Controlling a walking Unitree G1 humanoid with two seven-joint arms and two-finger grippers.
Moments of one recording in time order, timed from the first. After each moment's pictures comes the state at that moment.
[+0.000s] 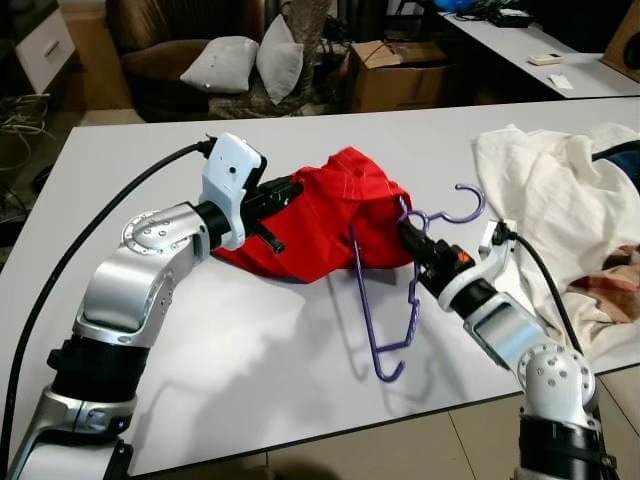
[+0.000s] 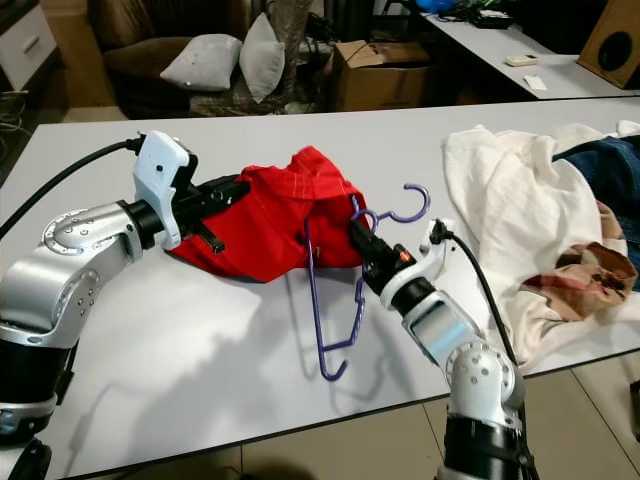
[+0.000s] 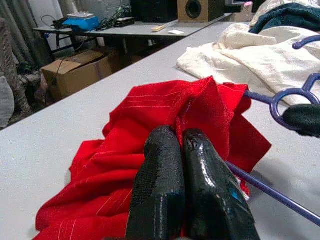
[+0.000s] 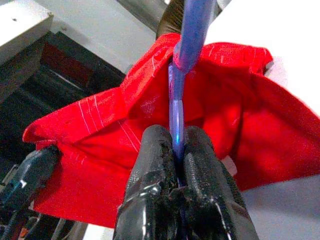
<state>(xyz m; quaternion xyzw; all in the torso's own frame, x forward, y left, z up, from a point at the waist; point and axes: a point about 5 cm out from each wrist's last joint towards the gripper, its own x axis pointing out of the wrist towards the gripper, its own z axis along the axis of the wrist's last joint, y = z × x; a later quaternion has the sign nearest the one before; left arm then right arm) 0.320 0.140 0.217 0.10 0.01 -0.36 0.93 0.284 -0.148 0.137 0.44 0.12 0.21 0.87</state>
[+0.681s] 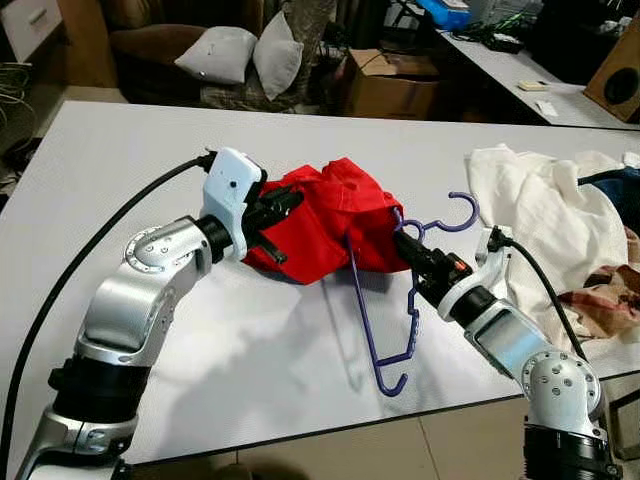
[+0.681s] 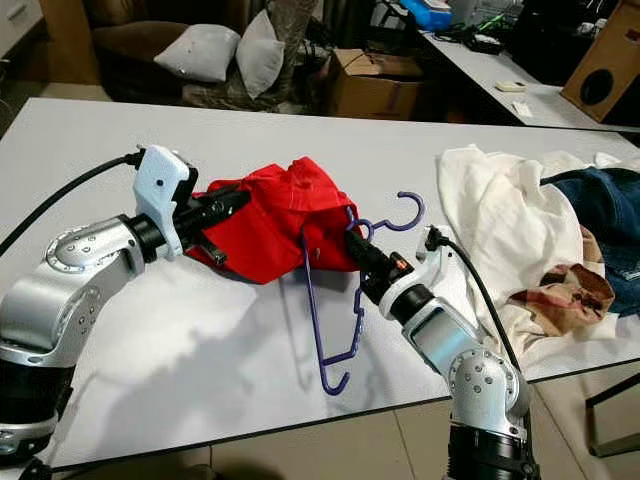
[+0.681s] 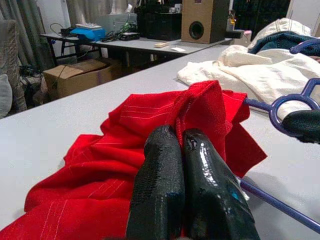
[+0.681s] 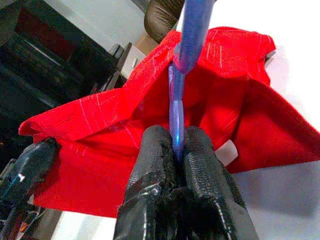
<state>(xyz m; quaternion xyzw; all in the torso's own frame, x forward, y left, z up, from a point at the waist) 0.312 0.138 0.208 0.10 0.01 -0.35 0.93 0.280 -0.146 0.137 0.43 0.13 0.21 0.87</state>
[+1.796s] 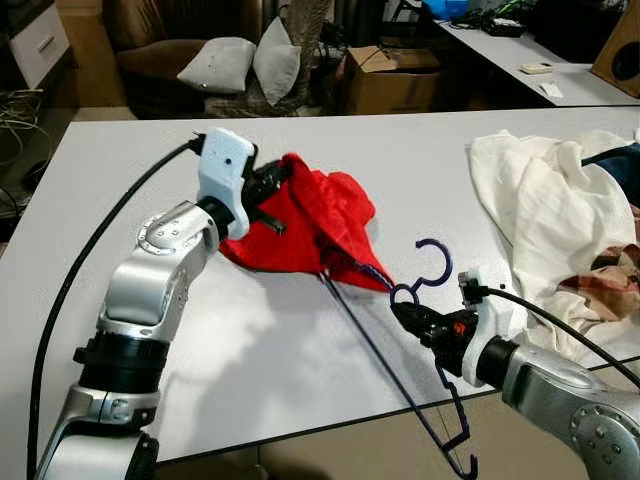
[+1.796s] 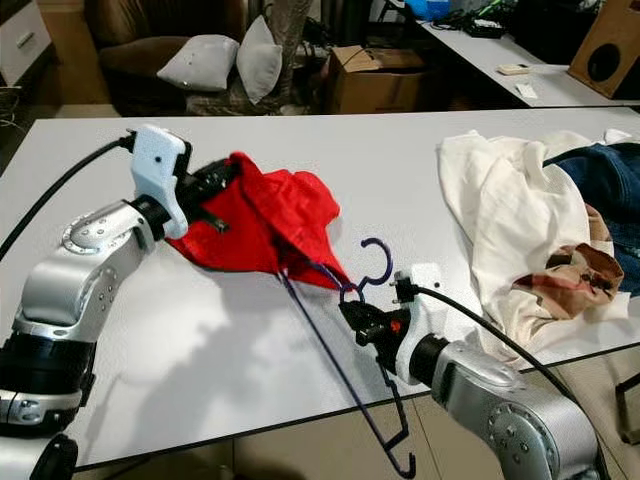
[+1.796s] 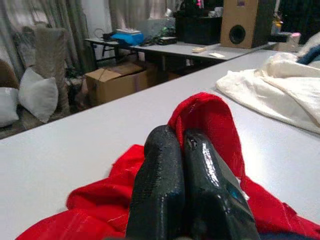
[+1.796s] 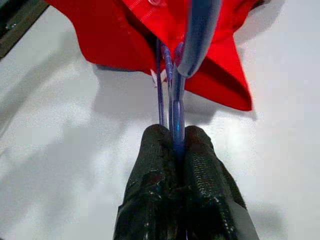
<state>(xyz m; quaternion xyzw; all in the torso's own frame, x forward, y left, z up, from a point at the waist) 0.339 0.145 0.215 0.07 -0.02 -0.26 0.96 0.223 -0.154 0.134 0.12 0.25 0.27 0.92</state>
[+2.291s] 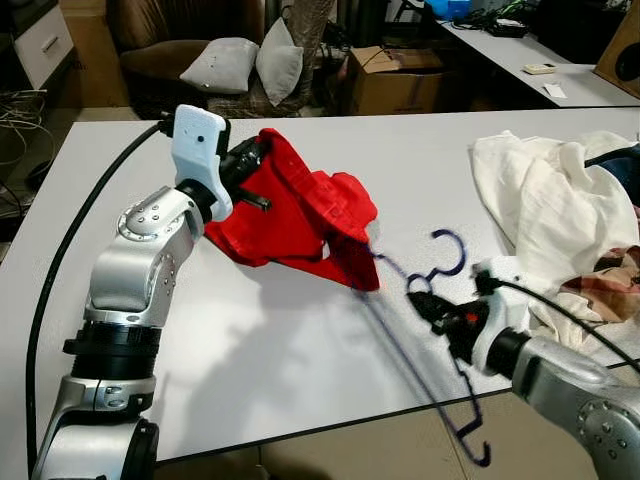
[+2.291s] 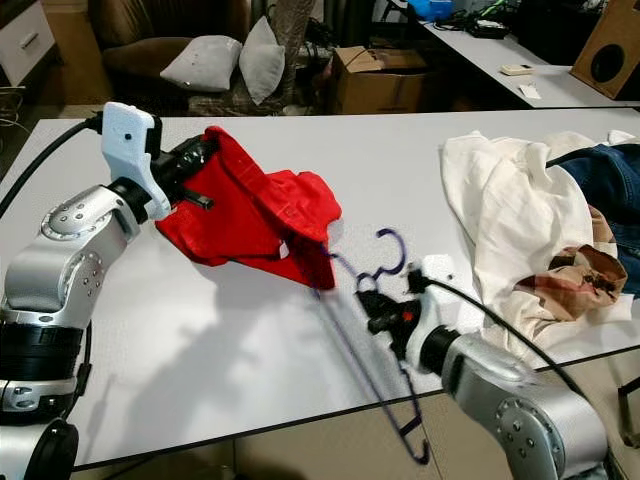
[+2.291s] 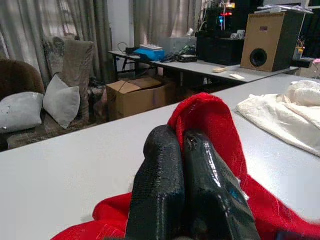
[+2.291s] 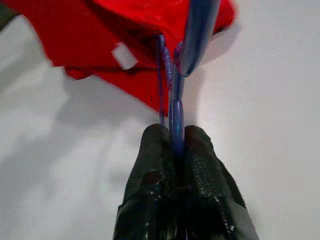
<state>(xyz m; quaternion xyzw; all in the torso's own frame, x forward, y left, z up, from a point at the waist) 0.344 0.159 0.230 0.04 -0.04 -0.23 0.97 0.230 -0.167 0.143 0.09 0.23 0.23 0.94</state>
